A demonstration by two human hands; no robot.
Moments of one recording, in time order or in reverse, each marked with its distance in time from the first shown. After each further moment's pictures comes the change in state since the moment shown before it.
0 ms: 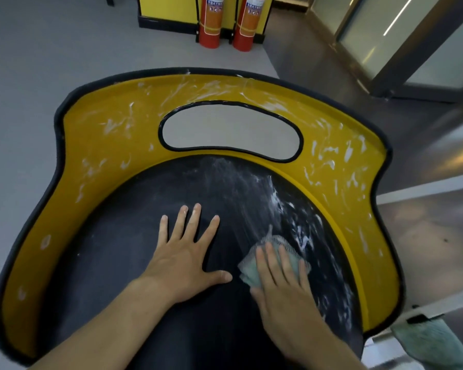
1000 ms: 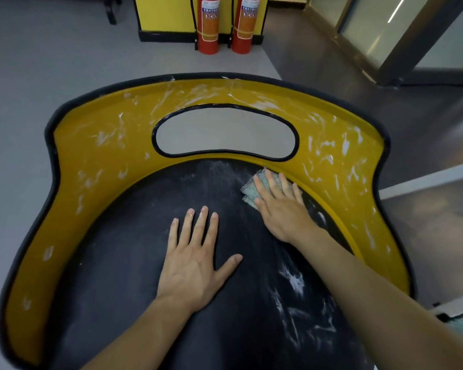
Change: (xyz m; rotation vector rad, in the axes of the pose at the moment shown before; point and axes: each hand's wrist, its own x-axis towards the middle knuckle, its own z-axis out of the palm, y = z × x) left_hand 0.011 0.022 0.028 0.025 0.366 -0.038; right_hand 0.150 0.050 -0.046 0.117 0.021 0.039
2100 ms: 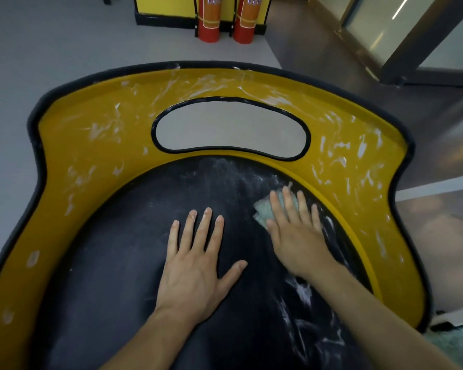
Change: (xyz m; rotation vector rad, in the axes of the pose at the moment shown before) left_hand 0.003 -0.003 0.006 0.039 -0.015 0.011; right_hand -0.038 -0.003 0.020 -0.001 0.068 0.114
